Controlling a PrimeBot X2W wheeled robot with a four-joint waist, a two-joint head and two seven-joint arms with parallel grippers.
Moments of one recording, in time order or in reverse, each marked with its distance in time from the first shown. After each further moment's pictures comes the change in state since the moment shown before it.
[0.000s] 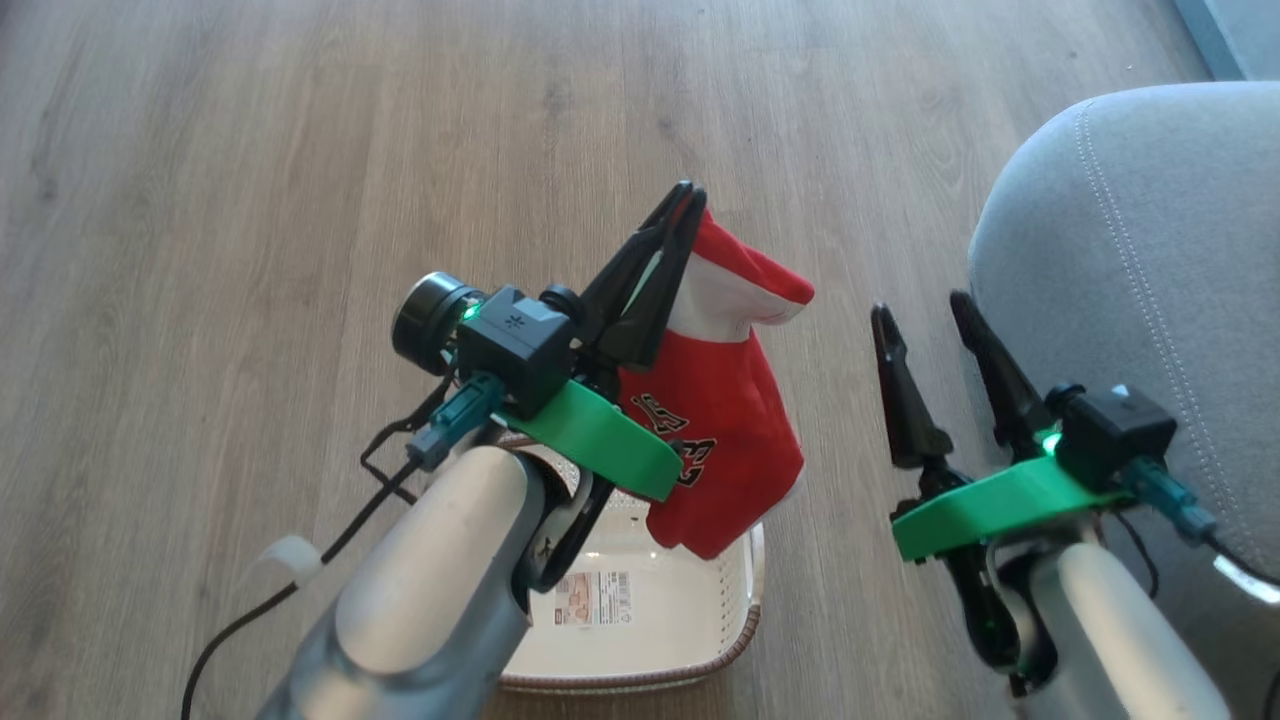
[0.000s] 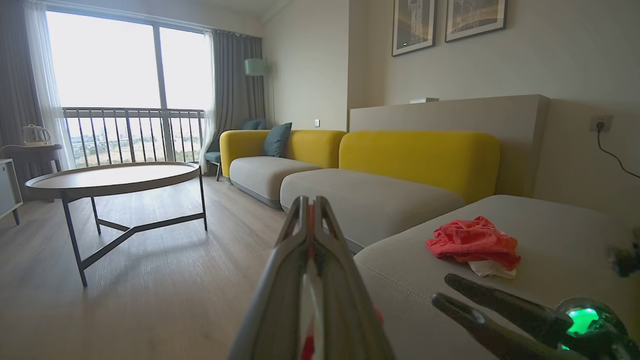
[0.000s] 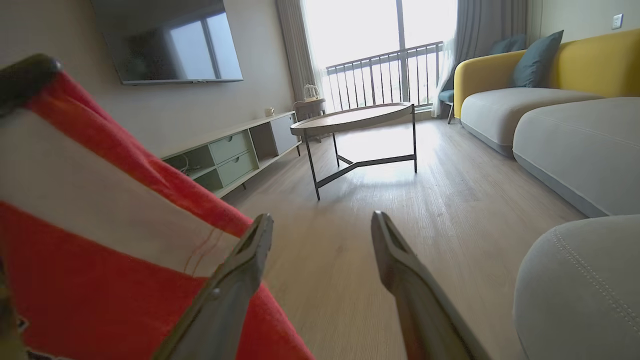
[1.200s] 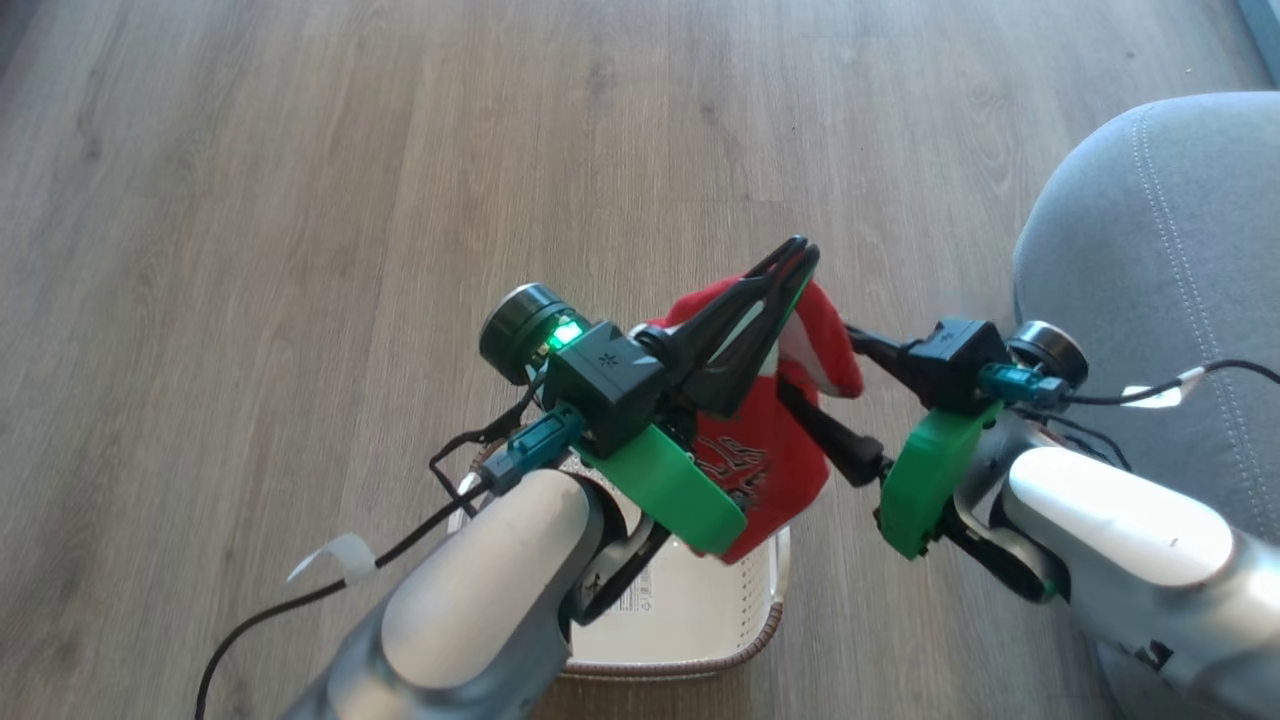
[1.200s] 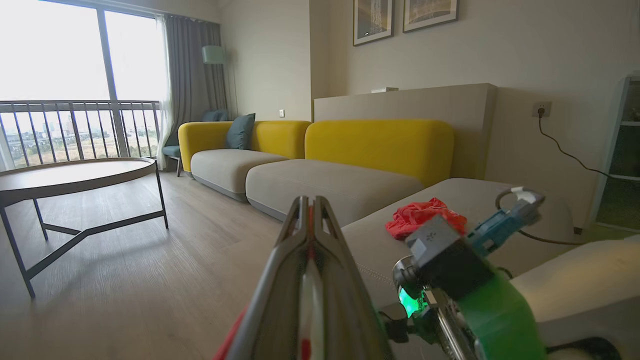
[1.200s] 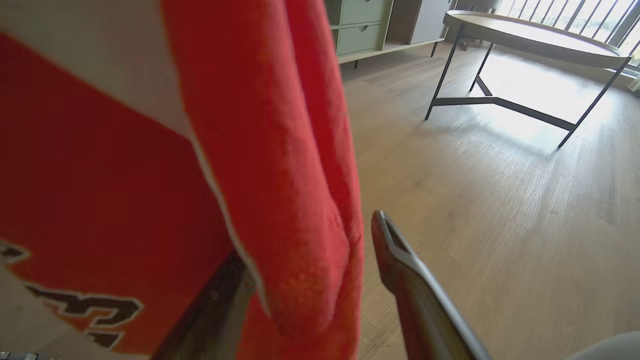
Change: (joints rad) left arm -0.035 0.002 -0.146 -0.013 -0.045 -0.044 -0.002; right arm -0.574 -0.404 0.904 0.219 0.434 0.000 0.000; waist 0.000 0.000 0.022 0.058
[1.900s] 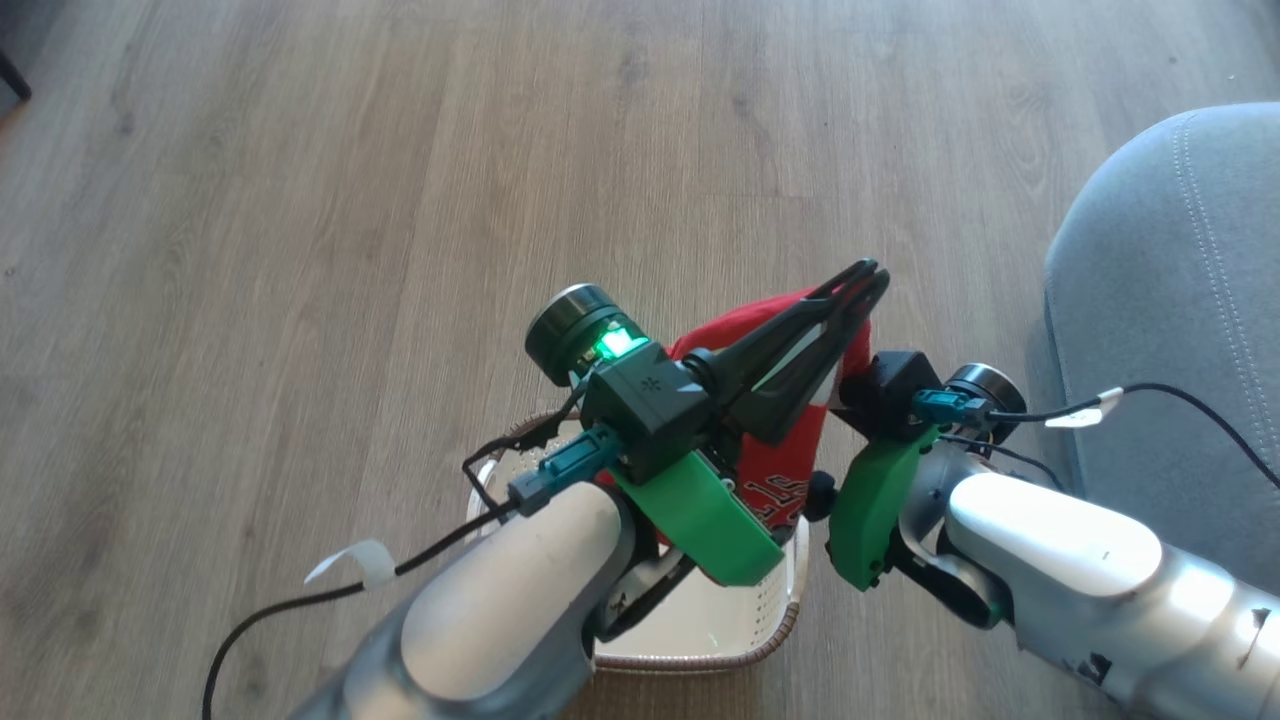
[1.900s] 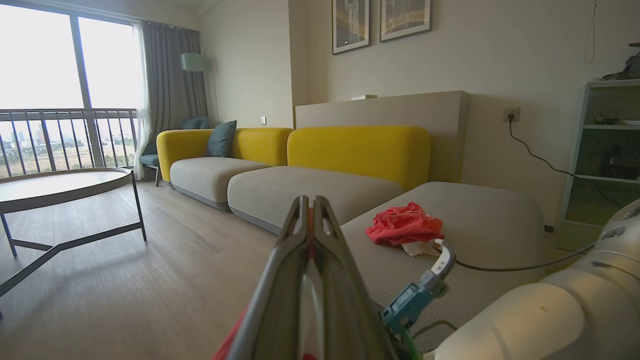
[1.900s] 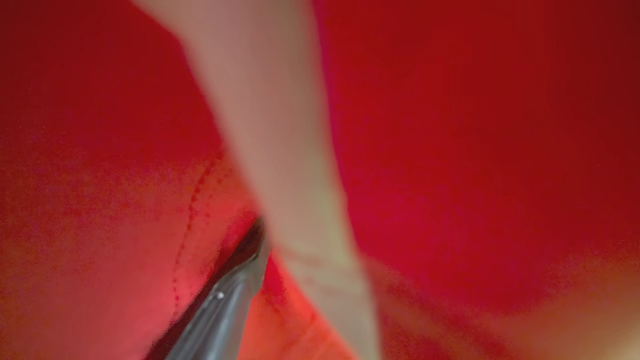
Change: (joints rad) left arm -0.025 0.002 -0.070 -0.044 -0.027 -0.026 -0.005; right arm -0.016 0.091 0.108 0.103 0.076 0.000 0.000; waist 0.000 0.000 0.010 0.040
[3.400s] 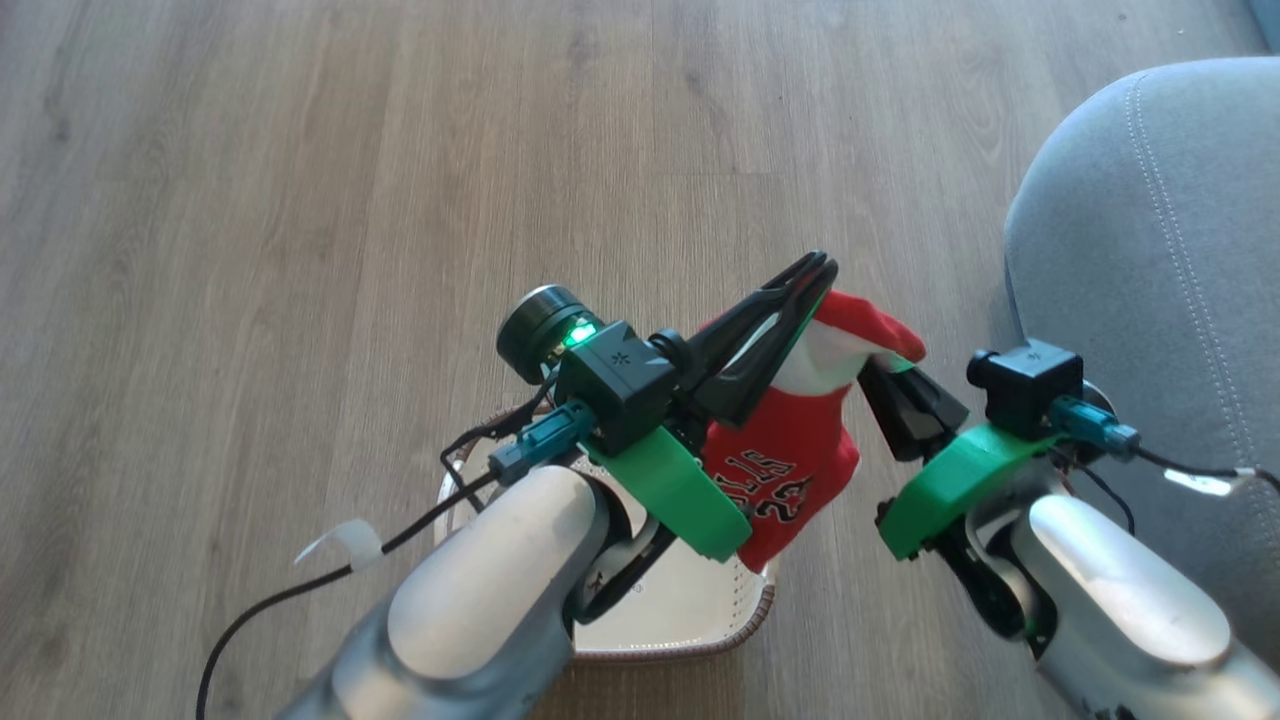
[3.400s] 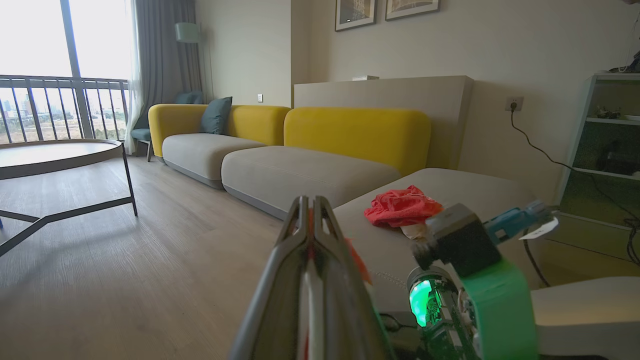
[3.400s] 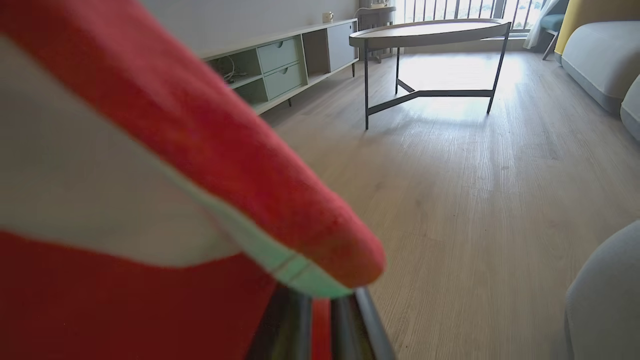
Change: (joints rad) left arm 0.005 0.000 0.040 0.074 -0.007 -0.019 -0.003; right arm 0.345 0.082 -0.617 -0.129 -0.253 0.000 0.000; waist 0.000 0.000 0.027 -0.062
